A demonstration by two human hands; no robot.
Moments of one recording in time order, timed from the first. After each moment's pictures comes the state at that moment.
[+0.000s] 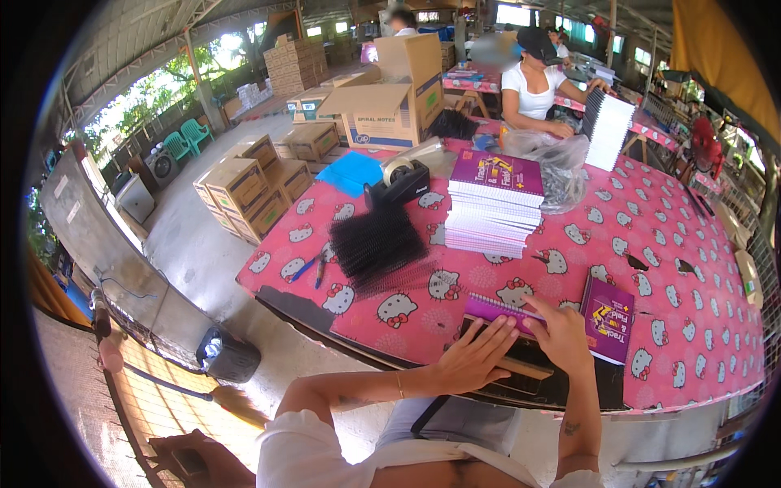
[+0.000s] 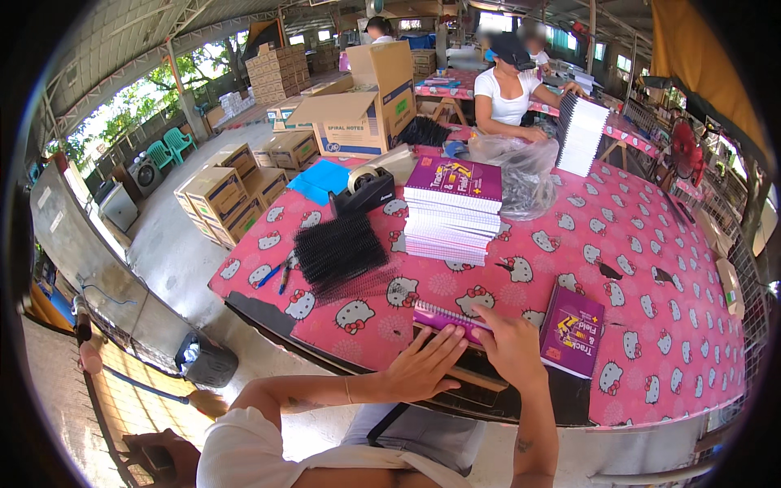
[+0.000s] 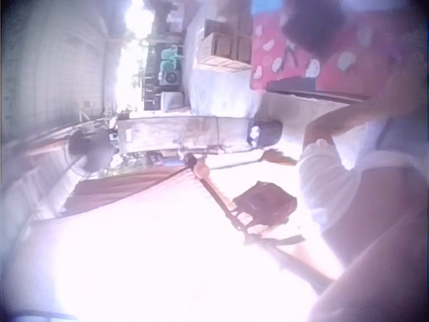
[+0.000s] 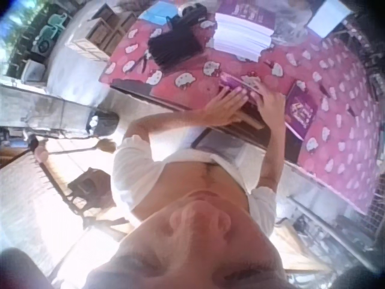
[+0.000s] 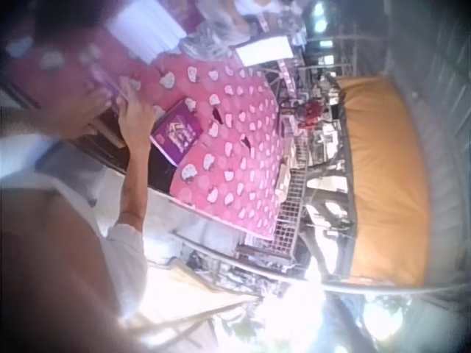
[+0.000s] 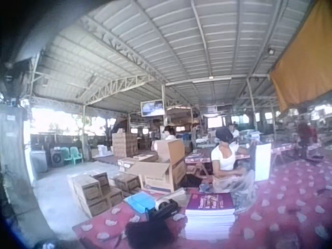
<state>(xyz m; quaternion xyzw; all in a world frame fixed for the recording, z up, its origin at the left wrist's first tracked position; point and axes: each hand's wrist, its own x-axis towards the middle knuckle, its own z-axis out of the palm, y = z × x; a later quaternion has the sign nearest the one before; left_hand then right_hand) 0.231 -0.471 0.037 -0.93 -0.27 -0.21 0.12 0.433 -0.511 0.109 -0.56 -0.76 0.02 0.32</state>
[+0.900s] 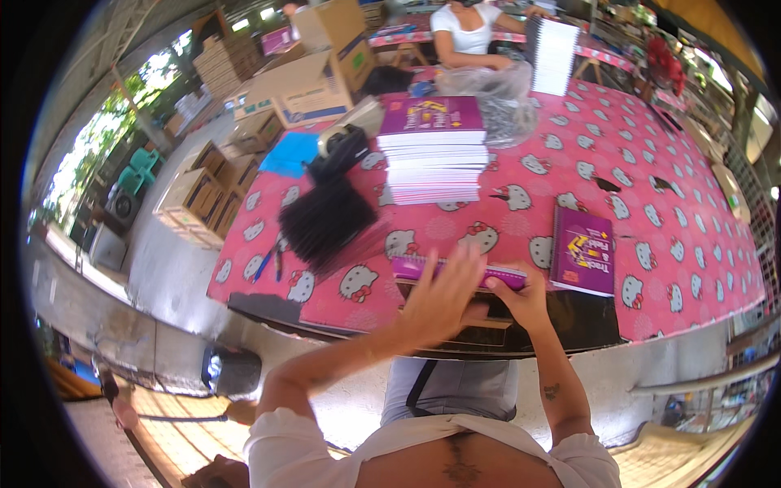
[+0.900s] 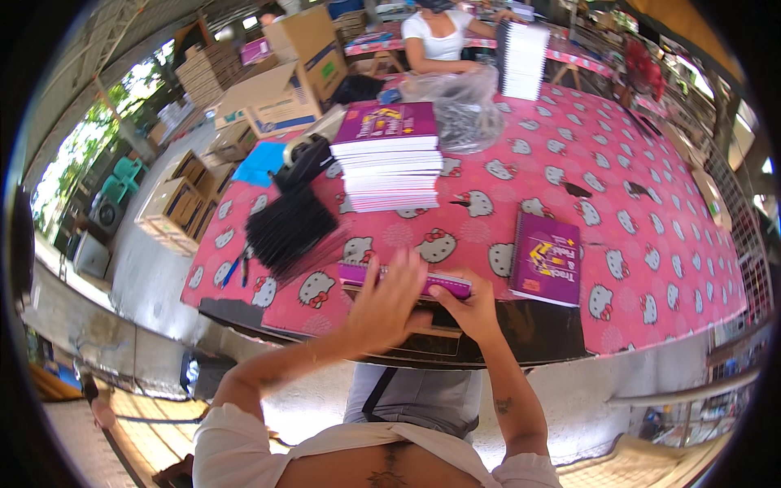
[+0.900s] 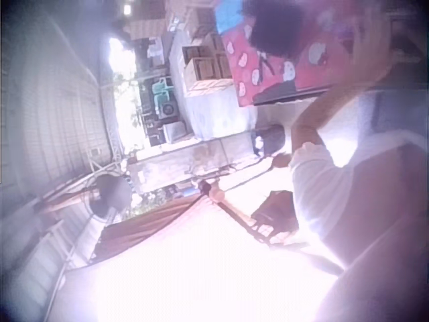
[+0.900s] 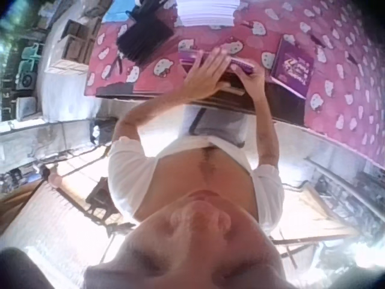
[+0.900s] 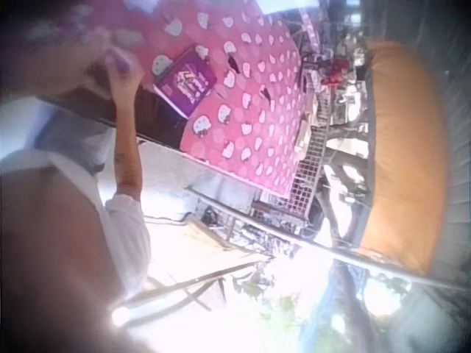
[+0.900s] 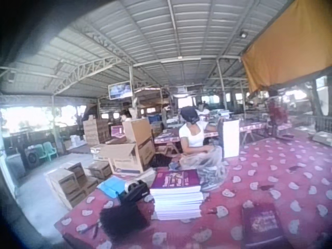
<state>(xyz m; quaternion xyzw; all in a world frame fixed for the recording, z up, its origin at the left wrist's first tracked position) 0.230 -0.463 0.051 -0.95 -0.23 -0.18 0.14 0.427 -0.514 0.016 -0.49 -0.52 0.30 0.63</state>
